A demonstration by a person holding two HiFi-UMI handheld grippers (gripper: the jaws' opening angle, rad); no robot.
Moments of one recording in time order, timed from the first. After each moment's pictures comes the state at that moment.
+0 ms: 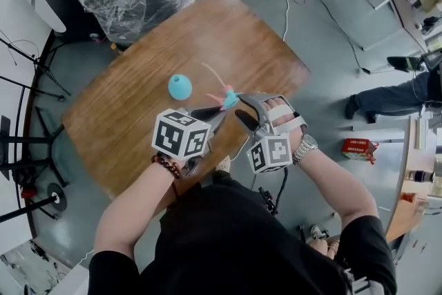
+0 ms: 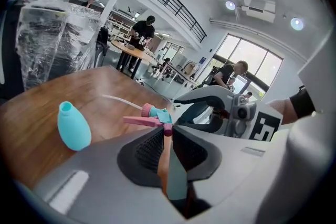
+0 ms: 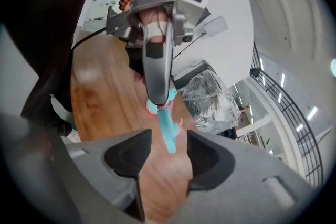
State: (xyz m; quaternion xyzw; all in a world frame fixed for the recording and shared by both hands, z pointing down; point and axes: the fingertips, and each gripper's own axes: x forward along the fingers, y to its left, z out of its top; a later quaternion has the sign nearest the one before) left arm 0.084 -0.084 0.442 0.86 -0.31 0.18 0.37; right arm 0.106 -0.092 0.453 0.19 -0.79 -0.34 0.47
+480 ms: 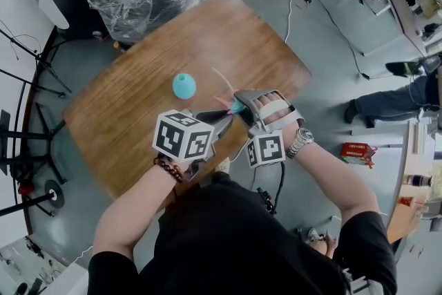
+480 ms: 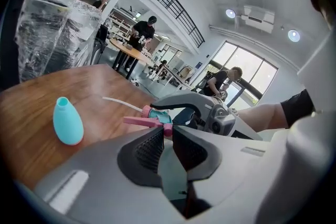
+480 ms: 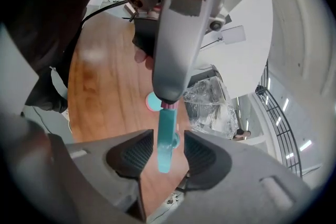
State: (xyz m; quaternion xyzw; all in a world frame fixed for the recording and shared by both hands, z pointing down) left arm 0.088 -0.070 0.419 0.86 -0.28 0.15 0.39; right arm 0.089 -0.102 0.461 0.16 -0.73 -0.43 0.50
